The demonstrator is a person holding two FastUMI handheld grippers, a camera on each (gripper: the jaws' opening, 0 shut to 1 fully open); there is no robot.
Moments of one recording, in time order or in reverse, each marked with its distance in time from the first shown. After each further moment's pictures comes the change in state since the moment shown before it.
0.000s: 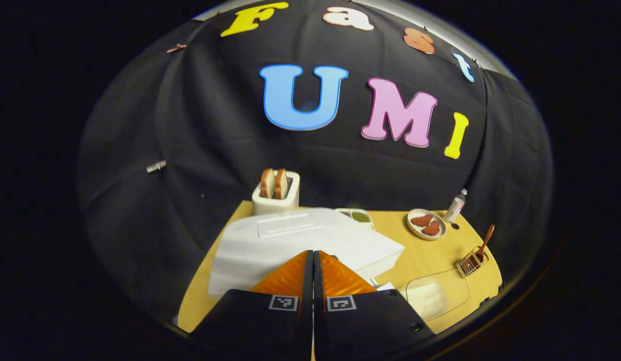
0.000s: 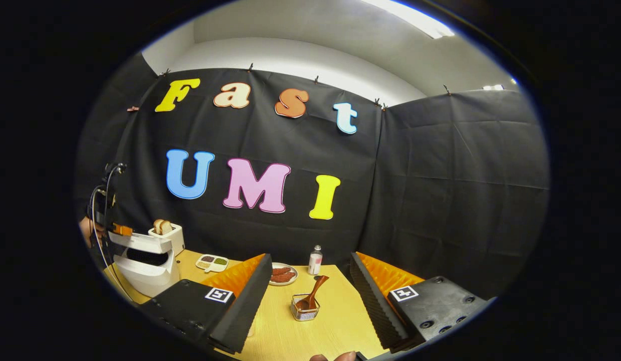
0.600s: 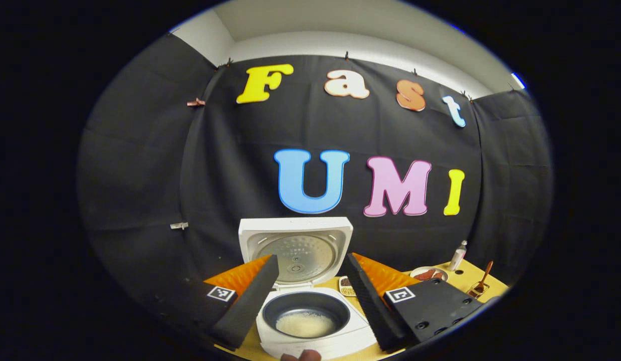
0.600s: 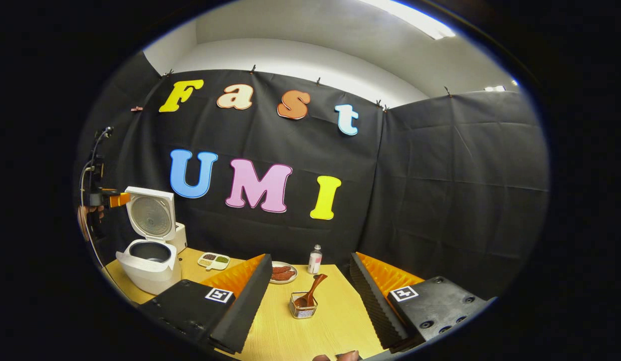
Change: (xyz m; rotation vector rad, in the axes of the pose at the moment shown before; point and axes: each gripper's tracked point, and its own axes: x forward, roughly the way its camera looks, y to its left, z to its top) left arm -0.101 -0.010 0.091 0.027 -0.441 0.043; right arm -0.016 -0.008 -0.003 -0.007 0.004 0.017
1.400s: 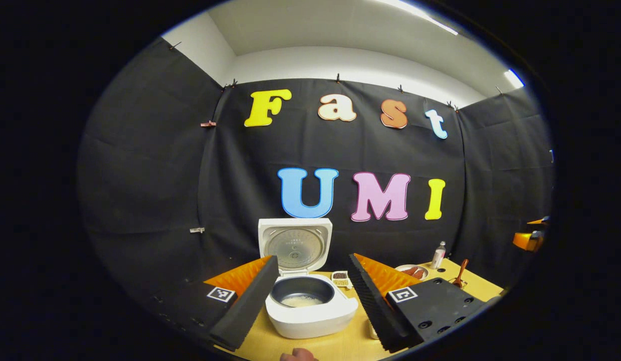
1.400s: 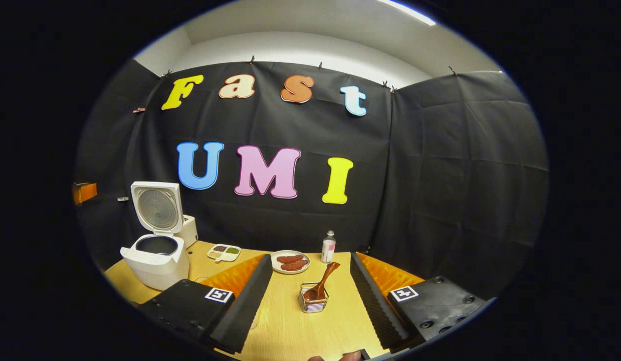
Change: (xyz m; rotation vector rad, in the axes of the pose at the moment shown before) left arm -0.164 -0.036 0.003 0.015 0.024 0.025; right arm 0.041 -0.009 -0.056 0.069 0.092 0.093
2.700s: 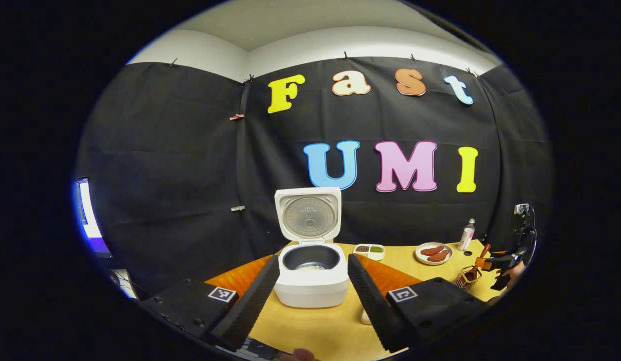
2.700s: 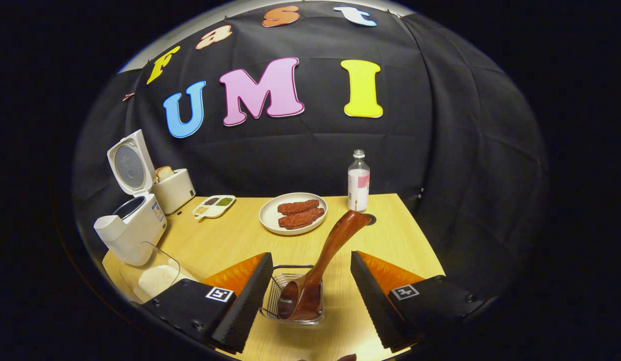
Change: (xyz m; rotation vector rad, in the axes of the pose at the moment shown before) left arm -0.045 -0.103 -0.035 0.057 0.158 0.340; right arm 0.260 -0.038 -0.239 0.109 0.353 0.269
